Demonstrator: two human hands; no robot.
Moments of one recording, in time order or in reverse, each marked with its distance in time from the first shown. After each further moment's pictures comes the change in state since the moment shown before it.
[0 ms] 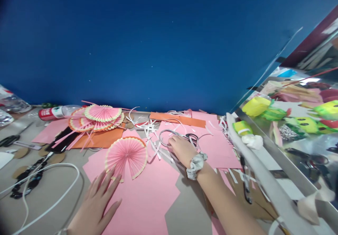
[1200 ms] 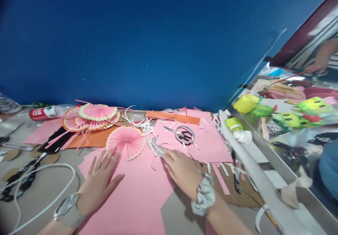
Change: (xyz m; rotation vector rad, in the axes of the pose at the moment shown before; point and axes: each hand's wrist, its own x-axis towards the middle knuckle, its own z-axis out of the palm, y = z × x) left_hand 0.060 -0.008 -0.005 -0.094 -0.025 -0.079; right_hand -0.062 -0.051 -0.015 -0.166 0.008 -0.059
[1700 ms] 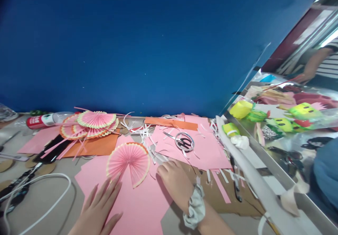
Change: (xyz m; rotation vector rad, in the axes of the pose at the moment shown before) left_hand -0.050 0.008 0.016 0.119 0.086 0.259; right_hand 0.005 -0.020 0.014 -0.058 -0.003 -0.010
